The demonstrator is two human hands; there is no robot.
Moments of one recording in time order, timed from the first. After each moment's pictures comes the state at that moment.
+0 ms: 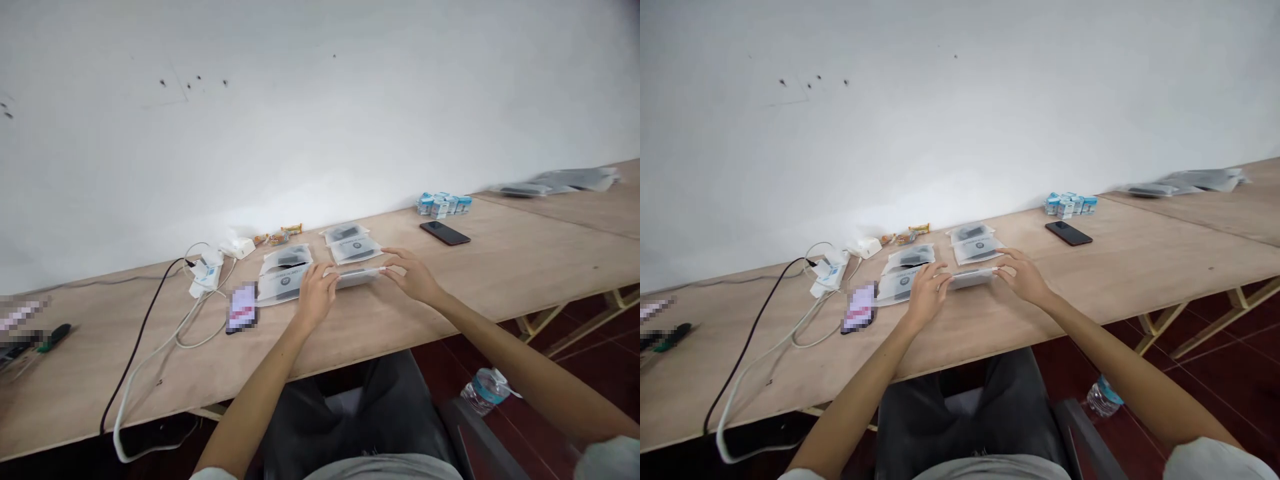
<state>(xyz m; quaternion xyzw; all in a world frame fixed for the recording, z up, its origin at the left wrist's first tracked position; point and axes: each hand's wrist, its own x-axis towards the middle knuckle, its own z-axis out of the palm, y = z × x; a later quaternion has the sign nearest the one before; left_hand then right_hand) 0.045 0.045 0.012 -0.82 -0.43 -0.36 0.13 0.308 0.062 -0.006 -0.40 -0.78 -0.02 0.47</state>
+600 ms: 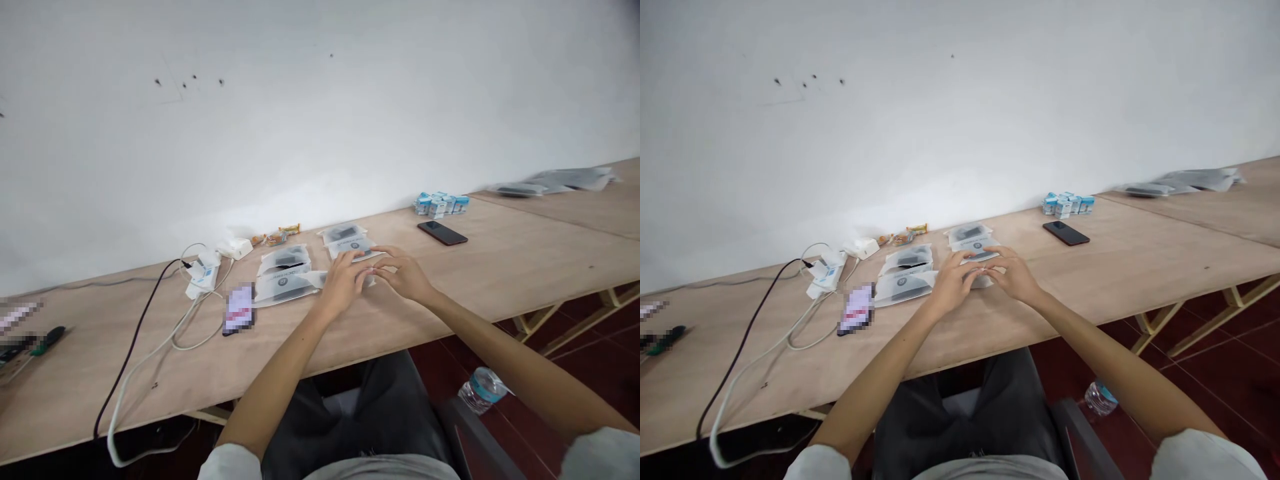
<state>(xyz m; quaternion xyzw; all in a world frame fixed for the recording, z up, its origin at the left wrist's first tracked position) 0.103 0.051 0.032 -0.87 -0.33 -0.36 0.05 0.293 0.059 0.010 -0.38 -0.79 0.02 0.48</state>
